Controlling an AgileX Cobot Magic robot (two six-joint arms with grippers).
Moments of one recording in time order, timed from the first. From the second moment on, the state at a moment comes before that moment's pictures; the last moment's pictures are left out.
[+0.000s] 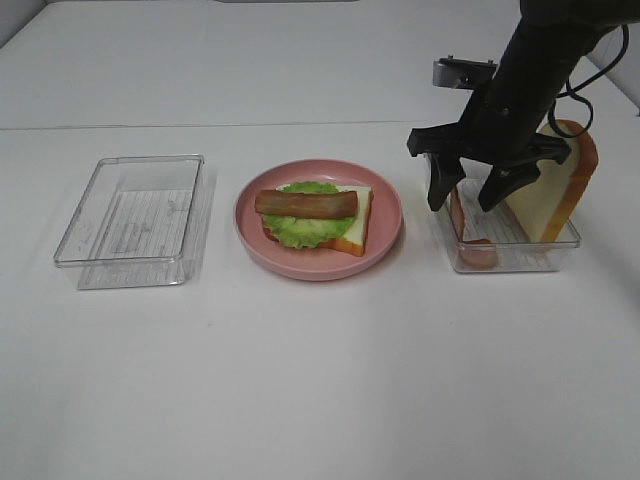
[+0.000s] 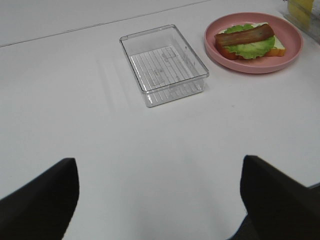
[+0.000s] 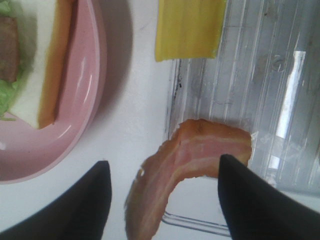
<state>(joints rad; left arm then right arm) -0.32 0.00 -0.50 0.07 1.05 -0.04 0.23 2.08 -1.54 0.14 0.93 0.05</state>
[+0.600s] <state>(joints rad) -0.32 0.00 -0.50 0.07 1.05 -0.04 0.23 2.10 -1.64 0.08 1.03 0.06</state>
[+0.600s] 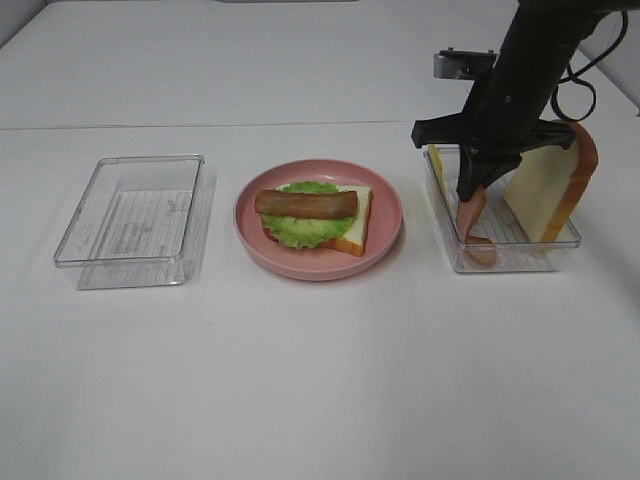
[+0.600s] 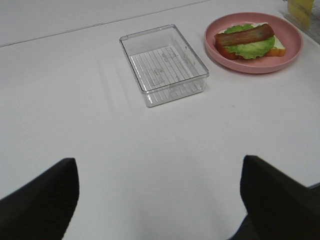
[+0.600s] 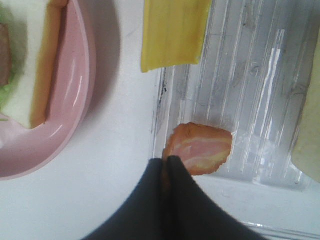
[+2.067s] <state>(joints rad) -0.32 0.00 -0.50 0.07 1.05 -0.04 0.40 2.15 -1.74 0.90 0.84 -0.26</state>
